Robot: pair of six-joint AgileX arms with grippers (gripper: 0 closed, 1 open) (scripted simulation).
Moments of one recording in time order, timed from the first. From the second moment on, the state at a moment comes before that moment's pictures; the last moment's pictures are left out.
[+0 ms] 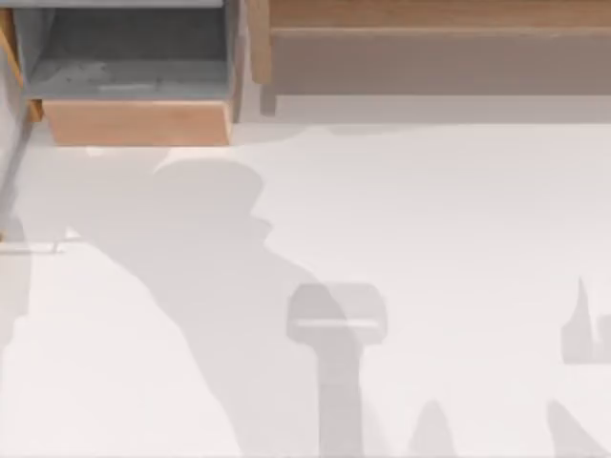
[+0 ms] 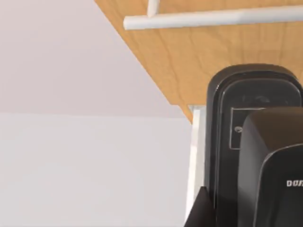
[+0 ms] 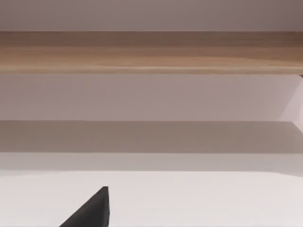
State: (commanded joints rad) left arm 0.40 2.11 2.16 -0.88 0.00 0.42; right arm 0.00 0.00 0.00 0.00 0.00 0.00
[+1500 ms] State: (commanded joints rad) left arm 0.36 2.38 2.00 -1.01 0.08 0.38; right arm 0.00 0.00 0.00 0.00 0.00 0.00
